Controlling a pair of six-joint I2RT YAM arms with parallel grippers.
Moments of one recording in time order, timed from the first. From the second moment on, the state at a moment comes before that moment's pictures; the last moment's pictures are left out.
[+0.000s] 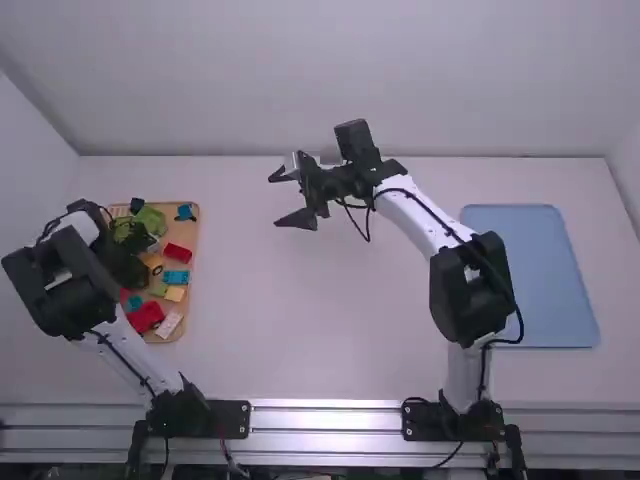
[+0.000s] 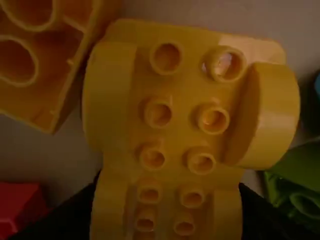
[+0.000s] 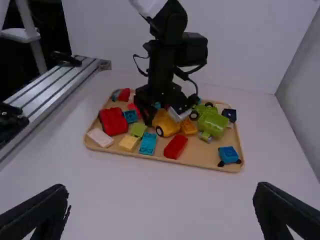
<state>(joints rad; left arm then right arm) 0.66 2.08 1.41 -0.86 -0.01 1.18 0.46 2.02 1.66 -0.38 -1.21 -0.81</state>
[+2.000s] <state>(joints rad) -0.61 2.08 1.55 -1.02 0.02 0.91 0.14 1.63 1.67 -0.89 -1.26 -0.91</state>
